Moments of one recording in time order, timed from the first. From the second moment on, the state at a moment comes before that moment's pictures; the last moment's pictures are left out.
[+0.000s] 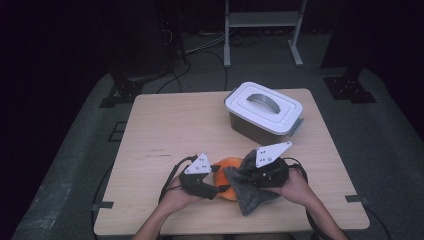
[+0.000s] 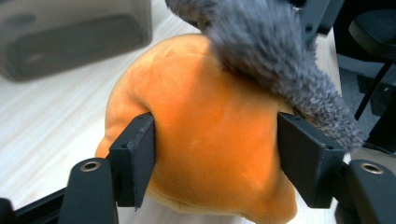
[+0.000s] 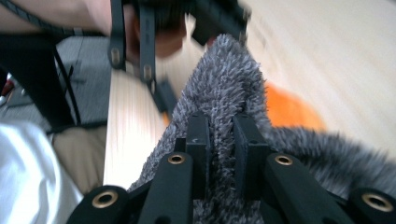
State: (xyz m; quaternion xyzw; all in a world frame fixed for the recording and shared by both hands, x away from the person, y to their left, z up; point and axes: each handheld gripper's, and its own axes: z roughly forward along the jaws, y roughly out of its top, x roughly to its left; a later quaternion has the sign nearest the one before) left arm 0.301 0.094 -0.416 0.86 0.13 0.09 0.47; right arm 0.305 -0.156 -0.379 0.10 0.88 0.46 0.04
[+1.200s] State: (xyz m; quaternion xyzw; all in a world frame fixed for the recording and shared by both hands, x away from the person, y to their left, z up) left arm 0.291 0.083 -0.414 0.87 0.11 0.10 0.47; right arm 0.313 -0.180 -0.378 0.13 0.88 0.46 0.06
